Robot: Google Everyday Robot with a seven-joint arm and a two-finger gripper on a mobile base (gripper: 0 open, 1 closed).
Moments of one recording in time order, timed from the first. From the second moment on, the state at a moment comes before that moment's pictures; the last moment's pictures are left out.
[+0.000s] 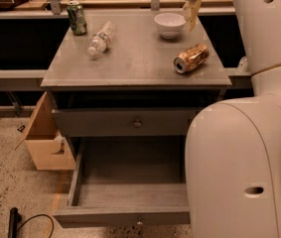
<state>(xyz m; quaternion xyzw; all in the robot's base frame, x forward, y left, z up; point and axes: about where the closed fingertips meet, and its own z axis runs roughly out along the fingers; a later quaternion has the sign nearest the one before) 0.770 -0.090 1.010 -0.90 0.25 -0.22 0.27</state>
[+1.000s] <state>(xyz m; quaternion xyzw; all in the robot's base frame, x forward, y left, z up) 0.811 -0.008 1.013 -0.91 0.20 -0.30 0.23</state>
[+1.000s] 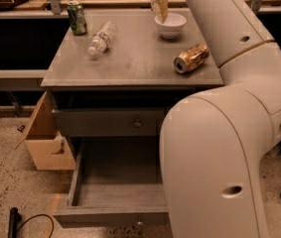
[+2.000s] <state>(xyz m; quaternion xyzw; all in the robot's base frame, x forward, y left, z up) 0.809 0.013 0.980 -0.91 0.17 -0.33 0.18</state>
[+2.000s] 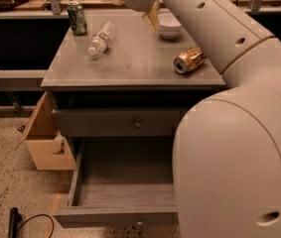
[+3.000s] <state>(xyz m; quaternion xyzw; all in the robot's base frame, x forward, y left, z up) 0.848 0.071 0.992 -0.88 0.06 -0.42 0.20</state>
